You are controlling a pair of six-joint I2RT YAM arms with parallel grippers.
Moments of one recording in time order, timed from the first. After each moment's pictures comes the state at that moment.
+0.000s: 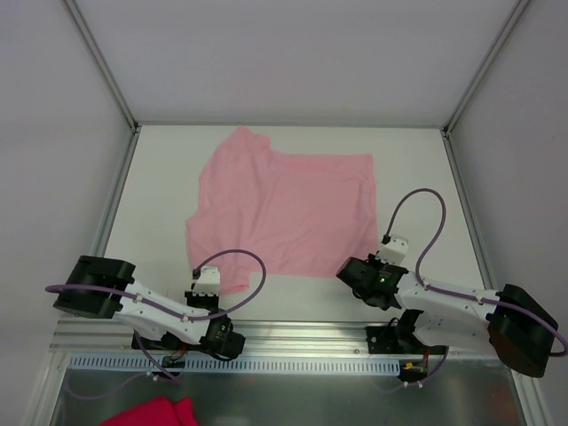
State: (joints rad) left arm -1.78 1.29 0.44 -1.30 -0.90 -2.01; right arm 0.98 1.05 0.39 -0.68 0.89 1.28
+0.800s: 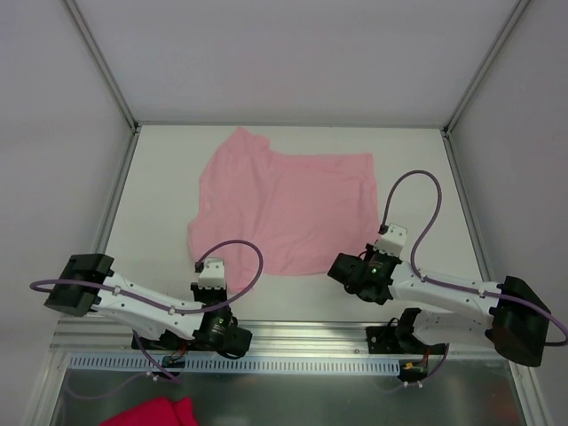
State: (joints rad) left arm -1.78 1.23 0.61 -1.42 -1.05 -2.01; right arm 1.06 1.13 0.61 -0.98 1.08 1.40
